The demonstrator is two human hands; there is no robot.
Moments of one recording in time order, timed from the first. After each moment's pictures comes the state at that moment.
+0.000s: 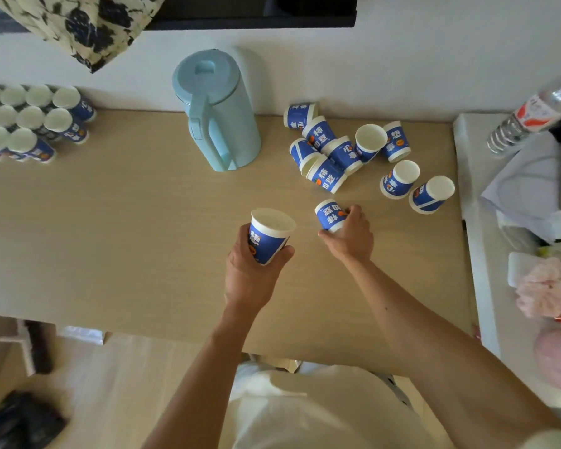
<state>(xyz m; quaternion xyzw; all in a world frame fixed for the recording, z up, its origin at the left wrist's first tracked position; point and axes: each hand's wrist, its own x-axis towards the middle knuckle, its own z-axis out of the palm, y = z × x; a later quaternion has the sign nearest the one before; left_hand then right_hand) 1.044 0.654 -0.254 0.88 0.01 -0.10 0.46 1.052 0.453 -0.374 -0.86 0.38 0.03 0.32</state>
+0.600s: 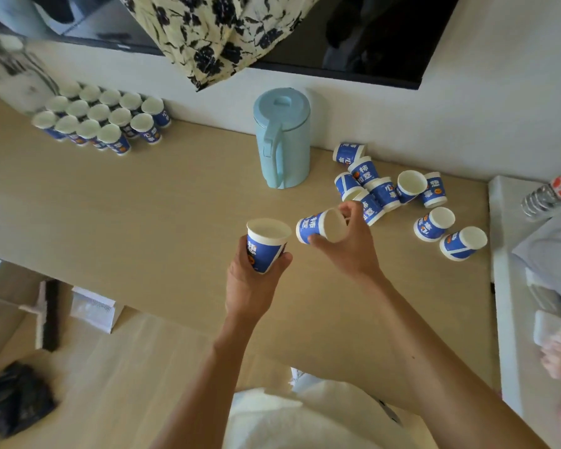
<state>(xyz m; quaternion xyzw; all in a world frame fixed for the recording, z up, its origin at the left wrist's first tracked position) 1.035 0.721 -0.220 0.83 0.07 -0.04 0.55 1.069 0.520 -0.273 -0.84 0.14 -0.08 0.52</state>
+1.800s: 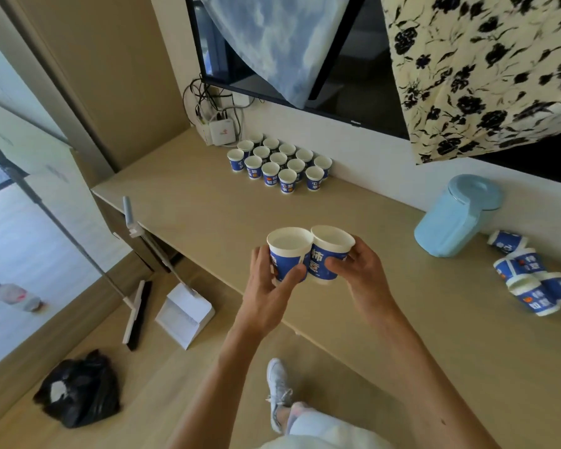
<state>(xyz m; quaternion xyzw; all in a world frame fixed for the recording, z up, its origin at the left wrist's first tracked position) 1.044 1.102 -0.144 0.78 0.00 0.04 0.63 1.097 0.915 -0.171 -0.63 -0.02 0.04 0.77</state>
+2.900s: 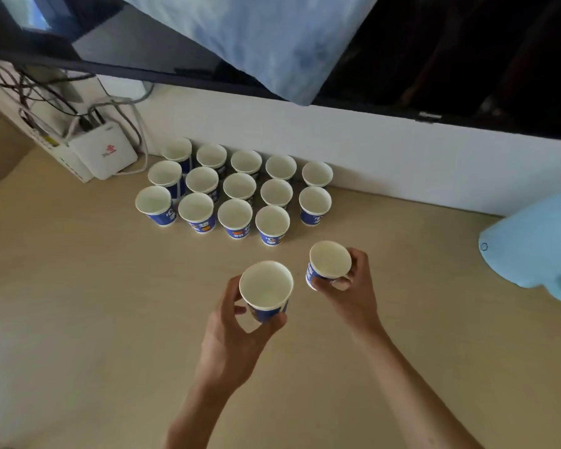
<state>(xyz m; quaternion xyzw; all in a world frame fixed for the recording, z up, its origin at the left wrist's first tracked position) 1.432 1.237 -0.300 0.83 -0.03 -0.13 0.54 1.425 1.024 -0.346 -0.72 0.24 -0.12 0.64</state>
